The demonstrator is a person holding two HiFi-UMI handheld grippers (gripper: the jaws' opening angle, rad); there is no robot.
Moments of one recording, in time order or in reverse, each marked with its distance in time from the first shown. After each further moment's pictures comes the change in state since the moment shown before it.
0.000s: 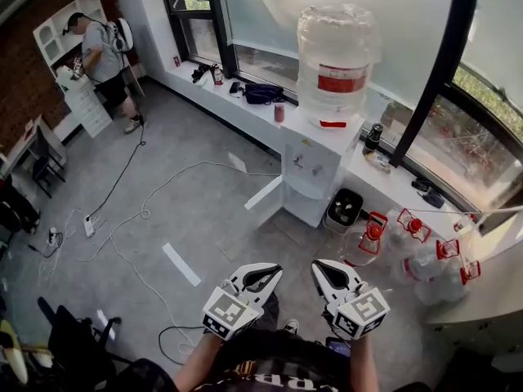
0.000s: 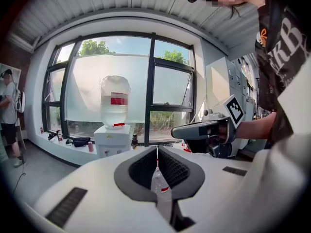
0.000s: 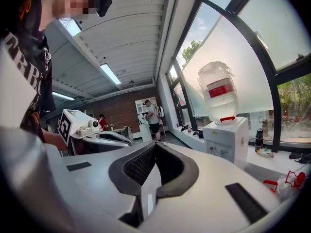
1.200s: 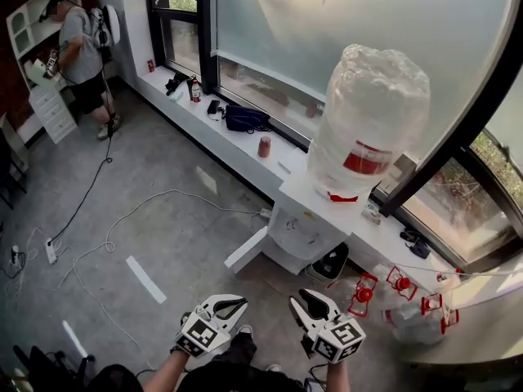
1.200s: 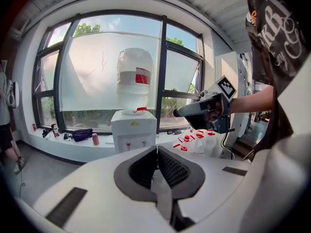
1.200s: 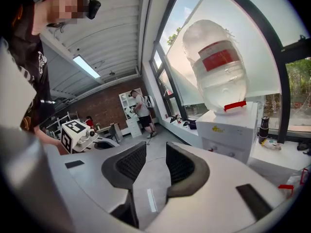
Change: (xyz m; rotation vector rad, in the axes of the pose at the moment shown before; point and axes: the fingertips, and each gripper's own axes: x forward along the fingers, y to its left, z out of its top) left arm 0.091 0.279 -0.070 -0.001 0.163 -0.089; right arm 0.244 -0.144 0.019 0.150 0.098 -0.116
